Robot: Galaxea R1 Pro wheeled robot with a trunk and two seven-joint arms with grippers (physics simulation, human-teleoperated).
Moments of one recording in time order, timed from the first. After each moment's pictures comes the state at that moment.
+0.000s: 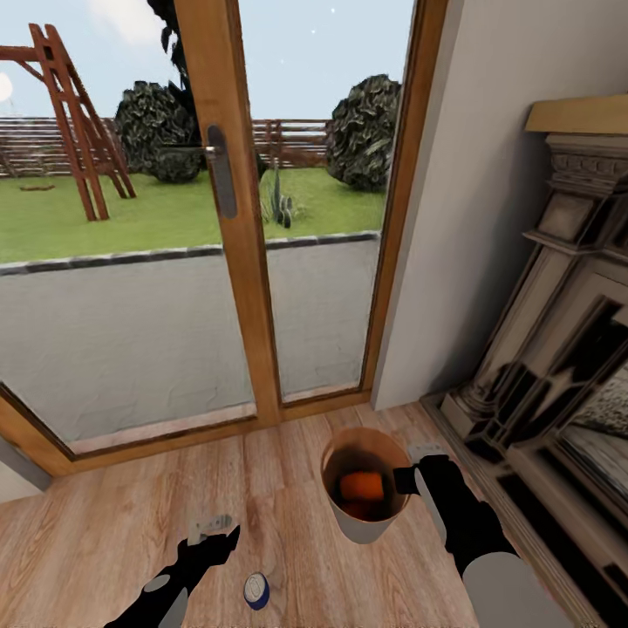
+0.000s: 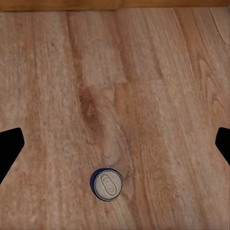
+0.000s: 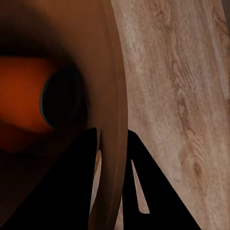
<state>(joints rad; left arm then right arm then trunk) -0.47 -0.01 0.21 -0.34 -0.02 -0.17 -0.18 -0.59 0.05 -0.02 -0.89 0.09 0.82 -0.05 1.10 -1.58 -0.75</state>
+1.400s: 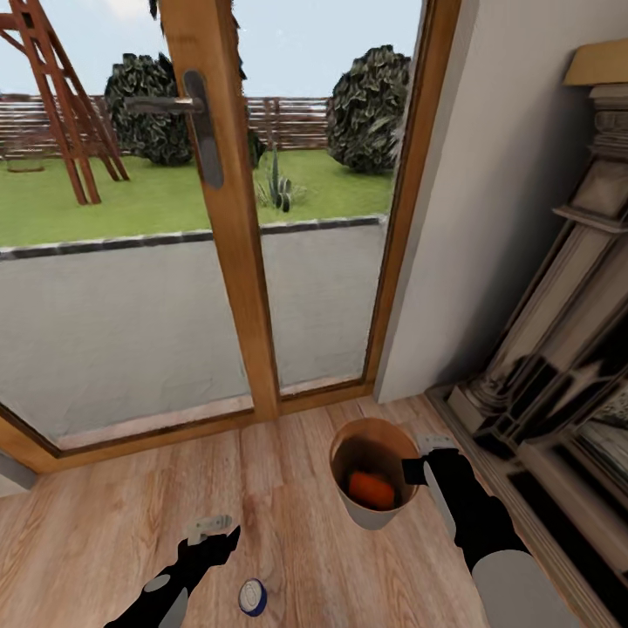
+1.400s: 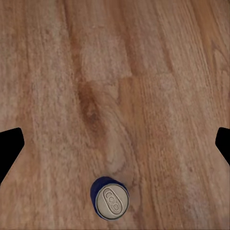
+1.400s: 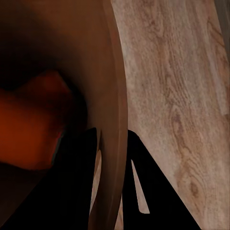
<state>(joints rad) -0.47 -0.01 0.20 -0.34 -0.02 -0.17 -0.18 -0.59 0.02 -0.03 -0.95 0.09 0.82 -0.05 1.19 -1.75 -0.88</state>
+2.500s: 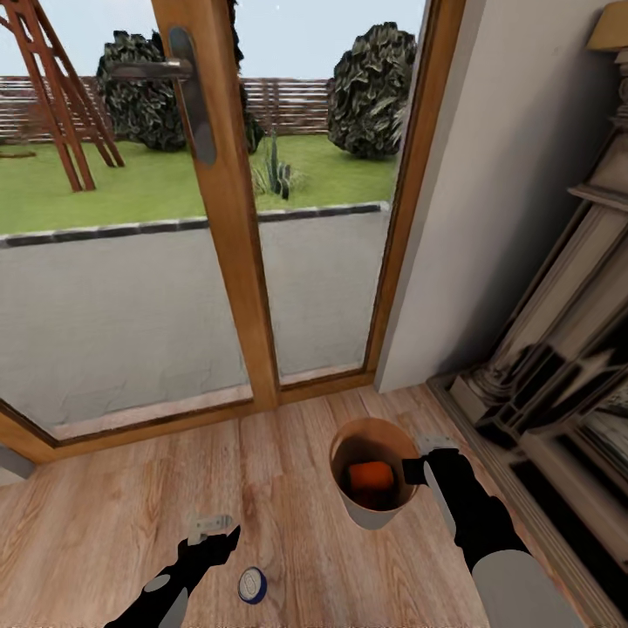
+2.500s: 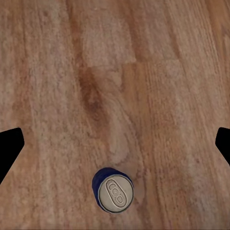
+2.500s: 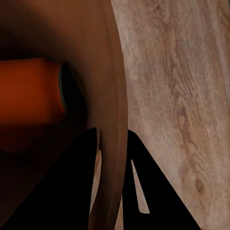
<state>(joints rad) -0.47 -0.01 0.20 -0.34 -0.02 -0.17 -0.18 -0.59 0.02 -0.03 -0.95 0.08 0.82 -0.05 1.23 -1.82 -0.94</state>
